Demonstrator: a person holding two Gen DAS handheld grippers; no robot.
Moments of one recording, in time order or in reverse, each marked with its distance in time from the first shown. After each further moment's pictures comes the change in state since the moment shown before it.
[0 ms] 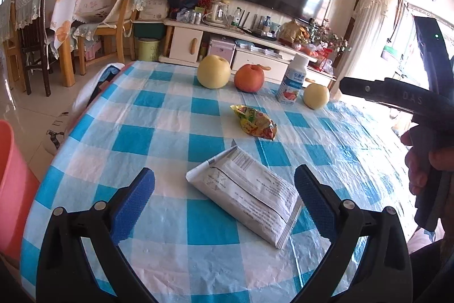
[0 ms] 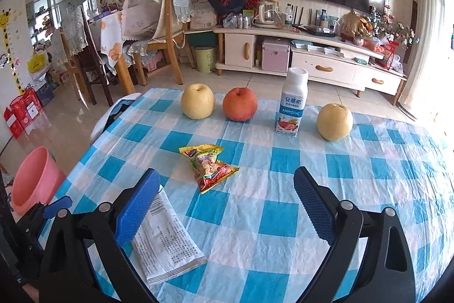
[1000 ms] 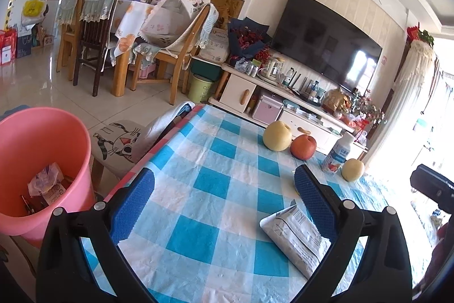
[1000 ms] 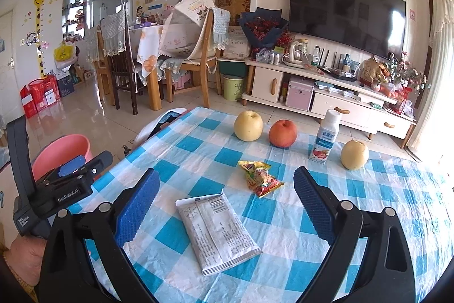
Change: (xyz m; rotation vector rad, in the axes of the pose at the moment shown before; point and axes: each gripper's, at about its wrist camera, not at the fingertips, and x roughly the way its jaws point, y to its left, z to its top) left arm -0.063 0.082 0.010 -0.231 -0.289 0.180; right arm -0.074 0.095 -0.026 -0.146 -0.175 0.057
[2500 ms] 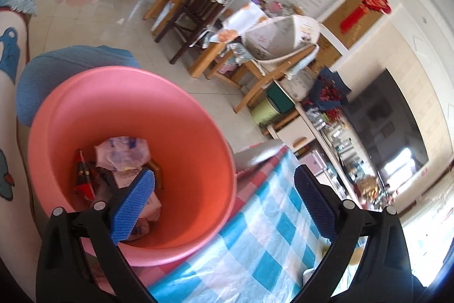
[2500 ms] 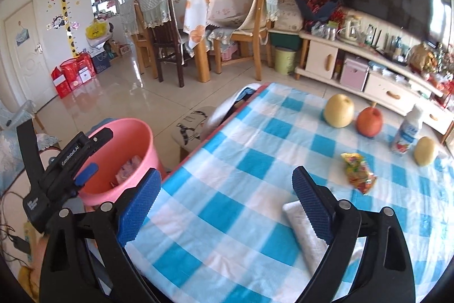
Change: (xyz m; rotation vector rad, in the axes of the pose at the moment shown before) left arm -0.029 0.167 0.017 -0.532 -0.064 0.204; right arm 0.051 0.135 0.021 -0.040 0.152 0.198
